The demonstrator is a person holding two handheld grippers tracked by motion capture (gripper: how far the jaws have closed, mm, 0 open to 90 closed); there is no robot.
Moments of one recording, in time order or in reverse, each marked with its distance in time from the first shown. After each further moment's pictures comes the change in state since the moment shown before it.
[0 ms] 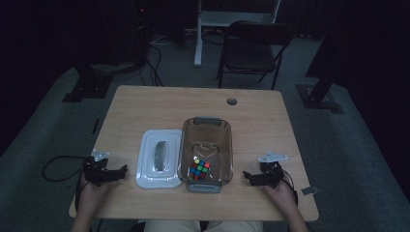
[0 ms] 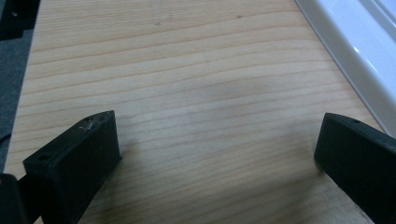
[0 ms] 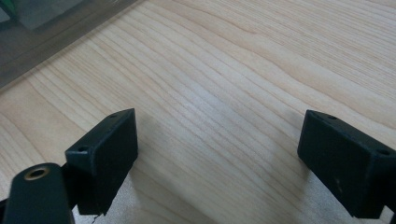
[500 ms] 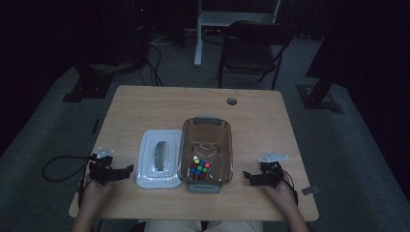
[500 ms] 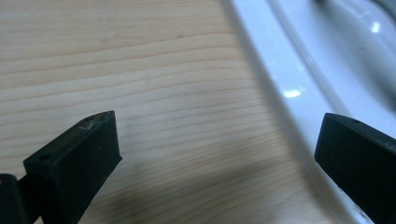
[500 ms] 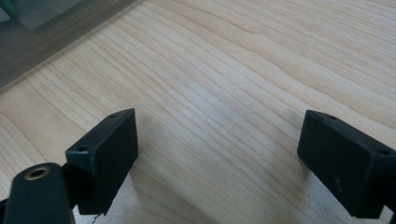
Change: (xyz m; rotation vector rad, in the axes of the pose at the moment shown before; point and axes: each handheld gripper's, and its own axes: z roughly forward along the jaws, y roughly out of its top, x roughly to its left) left arm -0.025 0.020 -0.015 0.008 -0.123 -0.025; right arm 0.000 0.000 0.000 0.000 0.000 0.001
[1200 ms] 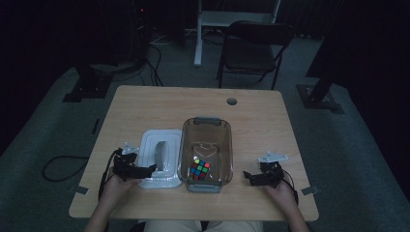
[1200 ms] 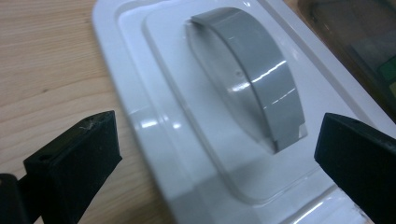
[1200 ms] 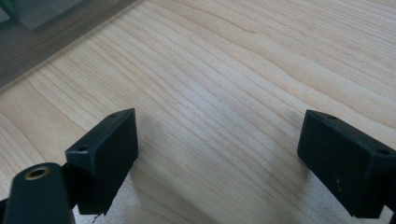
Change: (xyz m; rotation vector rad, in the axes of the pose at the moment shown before) left arm -0.067 0.028 0.018 0.048 -0.117 0.162; right arm 0.000 0.000 0.000 0.001 0.000 0.000
